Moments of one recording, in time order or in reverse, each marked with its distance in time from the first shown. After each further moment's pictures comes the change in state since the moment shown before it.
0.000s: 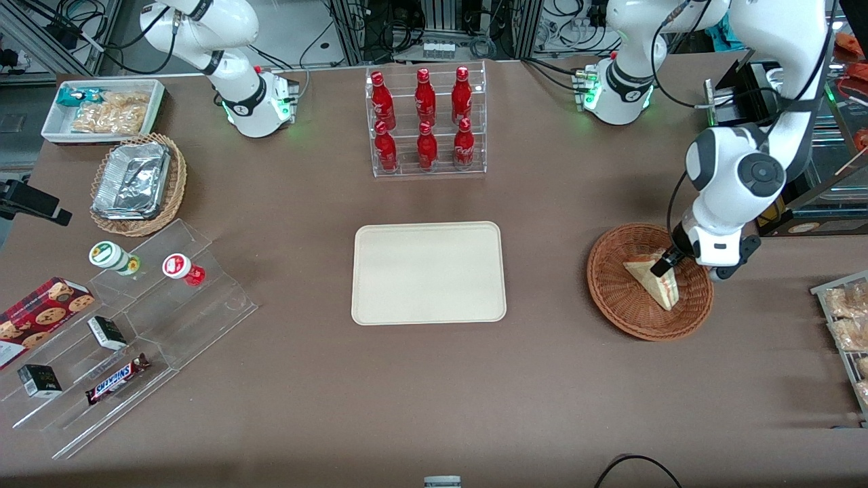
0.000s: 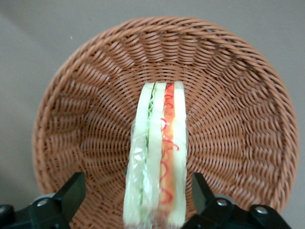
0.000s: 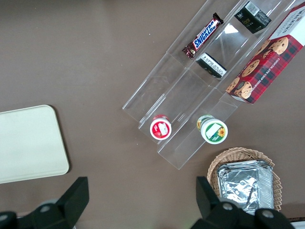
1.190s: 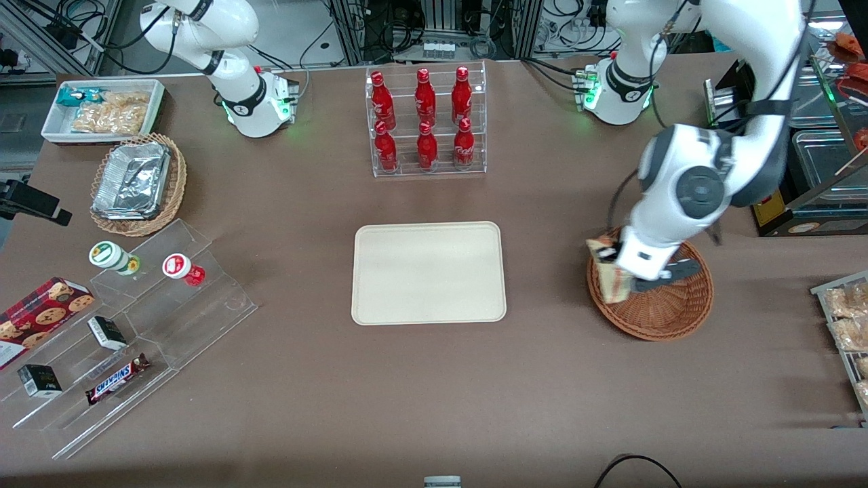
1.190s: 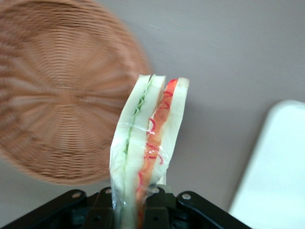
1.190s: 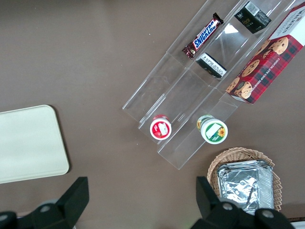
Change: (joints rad) arm -0.100 0.063 -0.254 0.388 0.002 -0.488 0.209
